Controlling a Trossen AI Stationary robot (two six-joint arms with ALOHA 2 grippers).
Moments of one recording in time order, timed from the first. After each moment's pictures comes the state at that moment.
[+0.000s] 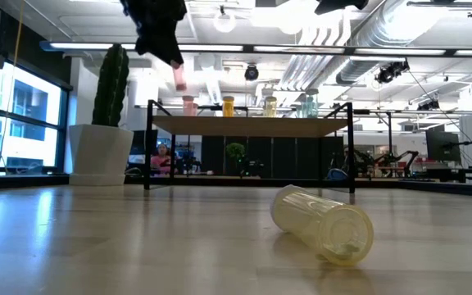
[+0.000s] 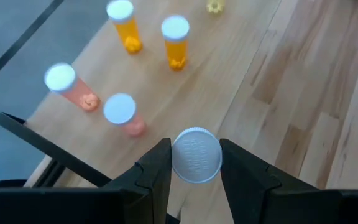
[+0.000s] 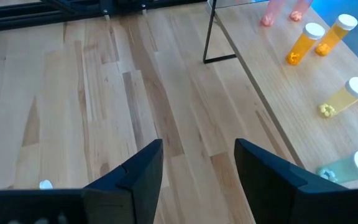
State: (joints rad) left arm 0.60 1.34 1.36 -0.90 -0.03 0.01; right arm 0.15 1.23 1.32 -0.83 0.34 0.26
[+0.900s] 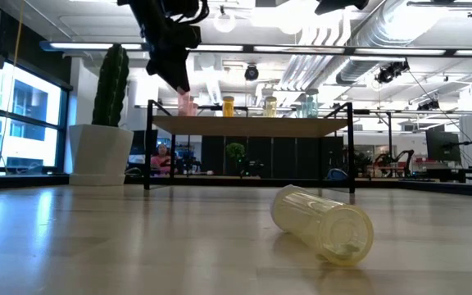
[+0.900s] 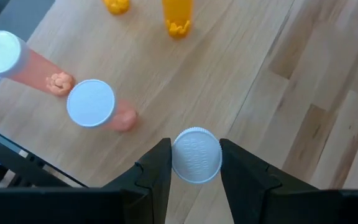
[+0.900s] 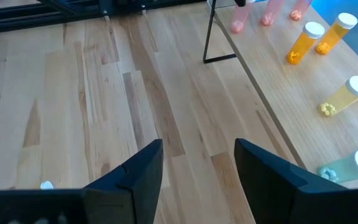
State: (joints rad) left arm 0.60 1.51 1.40 -0.93 -0.04 0.01; right arm 0.15 1.23 1.32 -0.83 0.34 0.27
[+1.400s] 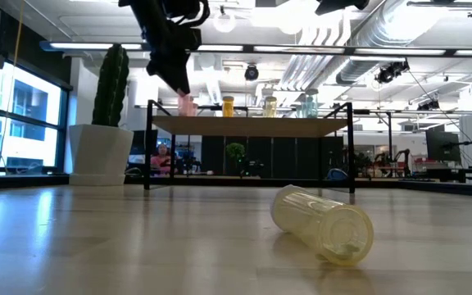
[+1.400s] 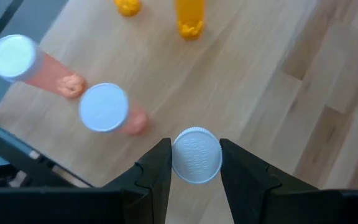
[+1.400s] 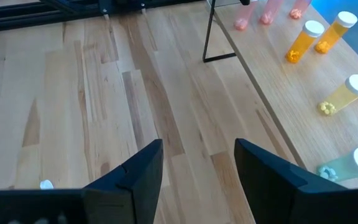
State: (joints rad) left arm 0.61 1.52 1.40 -0.92 -0.07 0.02; right arm 0.15 1.23 1.32 -0.83 0.34 0.27
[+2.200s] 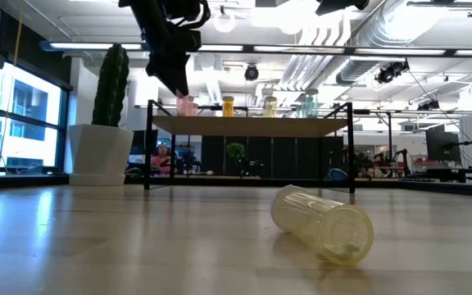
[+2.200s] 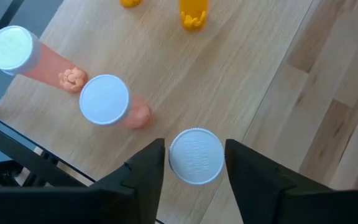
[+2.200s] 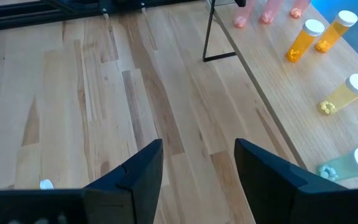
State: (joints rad) left arm 0.60 1.52 1.40 -0.93 -0.09 0.03; right arm 0.15 1.23 1.32 -0.84 0.34 0.27
